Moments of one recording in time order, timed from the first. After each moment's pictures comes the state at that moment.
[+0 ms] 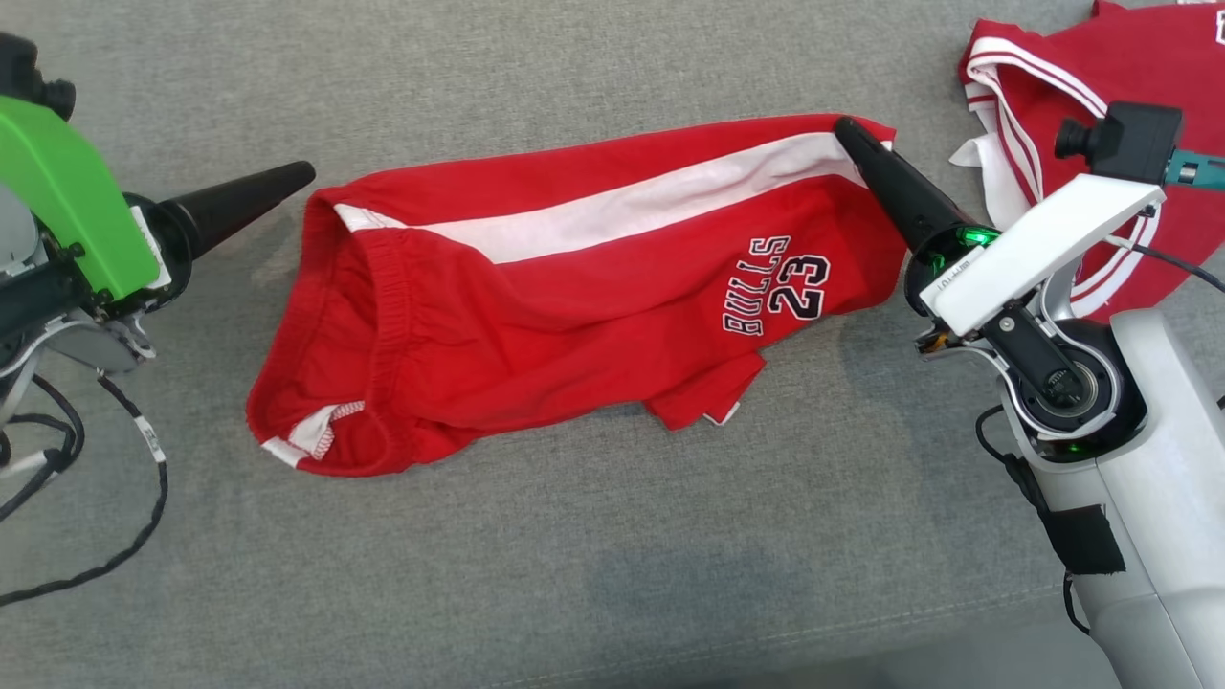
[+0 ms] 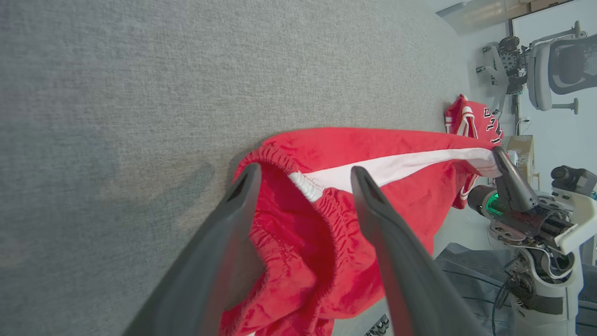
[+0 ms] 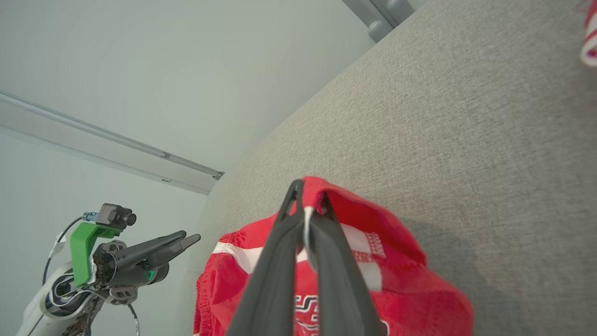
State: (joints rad) left arm -0.87 0.68 -0.72 0.16 -1.68 0.08 0.59; right arm -0.45 -0.19 0.29 -0.02 1.08 -0.02 0.28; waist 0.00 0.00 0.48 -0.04
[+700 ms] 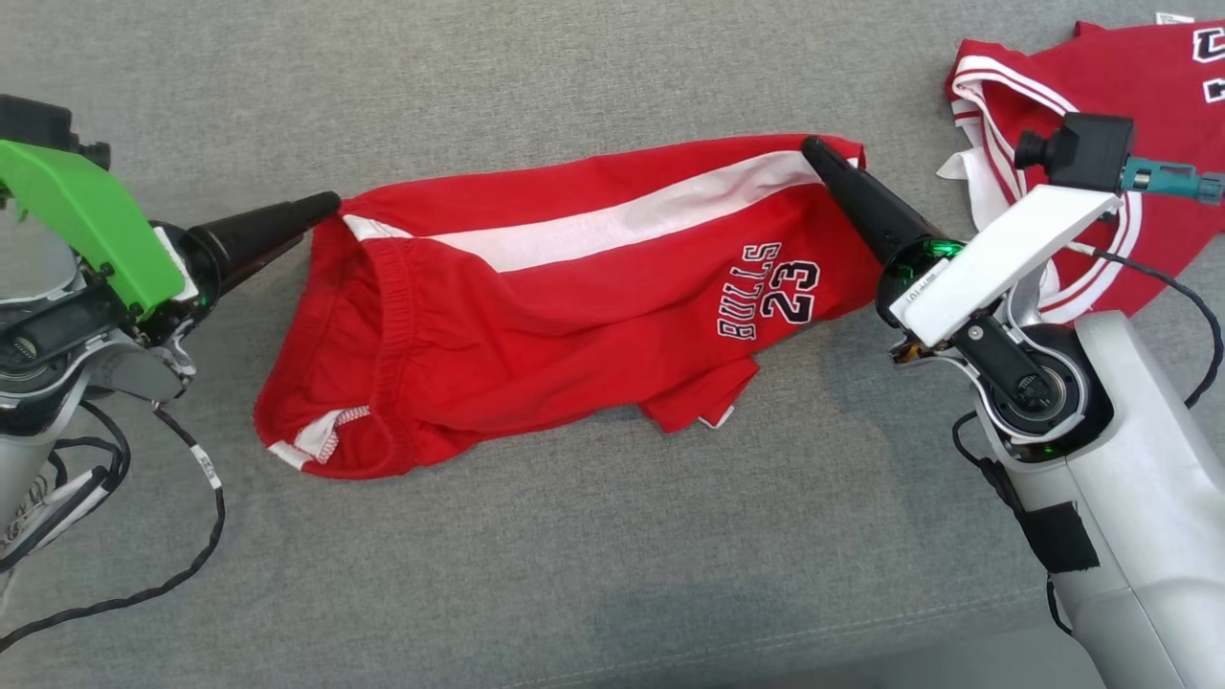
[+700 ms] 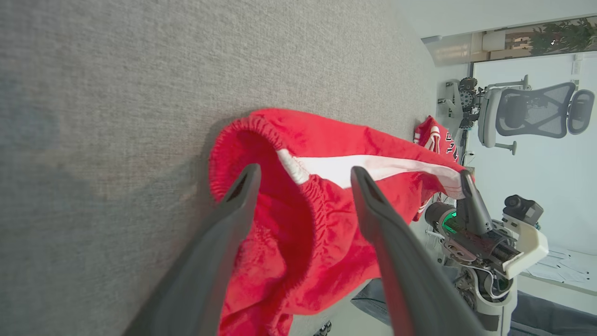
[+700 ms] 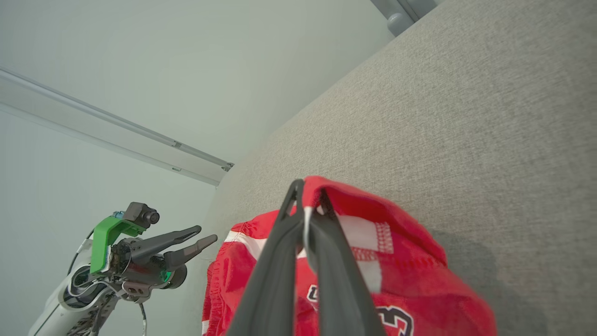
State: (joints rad) left arm -0.80 0.62 -0.68 0.24 -1.82 0.12 0.56; right arm -0.46 -0.18 0.33 0.05 1.08 0.03 0.27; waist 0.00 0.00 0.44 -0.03
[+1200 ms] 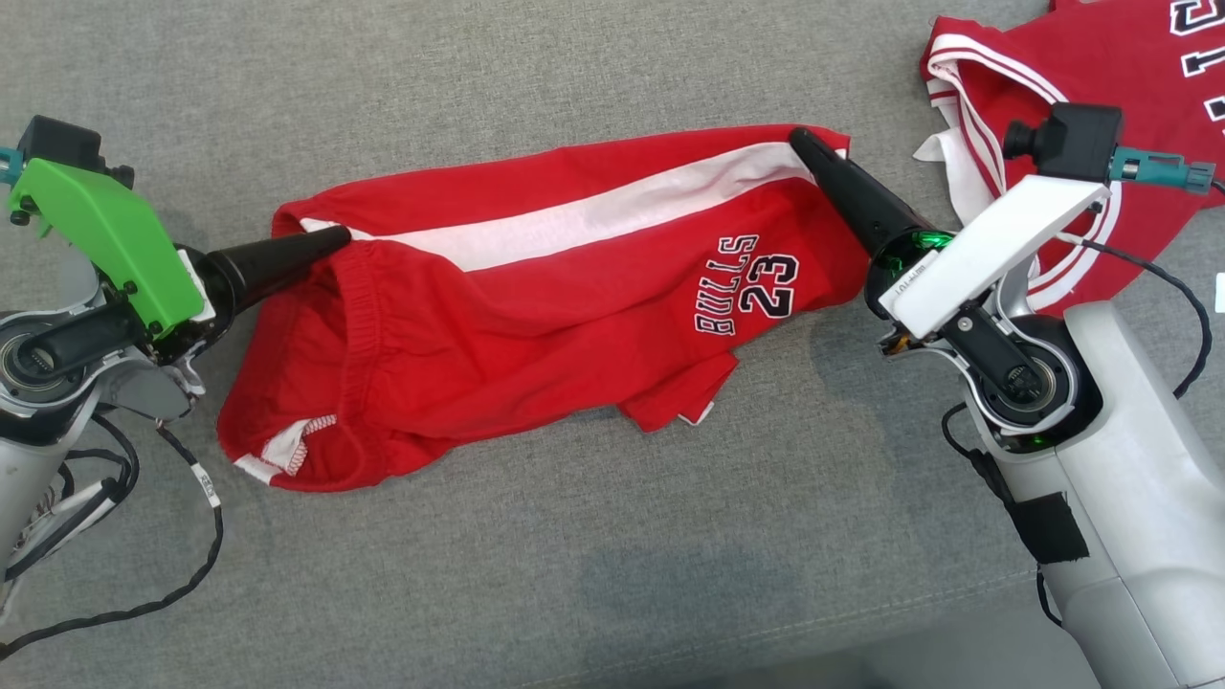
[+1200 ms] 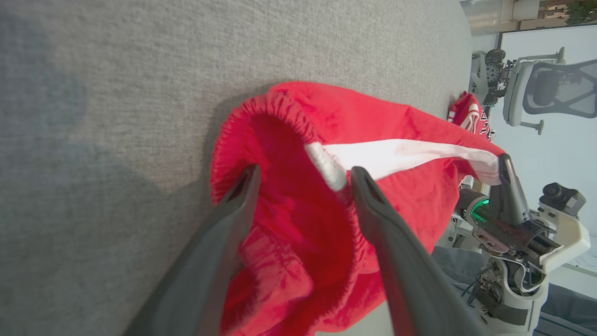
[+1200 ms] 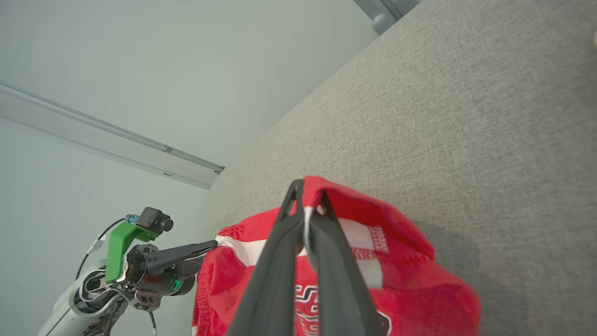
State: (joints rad) left arm -0.81 0.62 -0.74 0.25 -1.80 0.12 0.59; right arm -0.49 -0.16 0.34 0.07 1.08 0.04 0.27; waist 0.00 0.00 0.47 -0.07
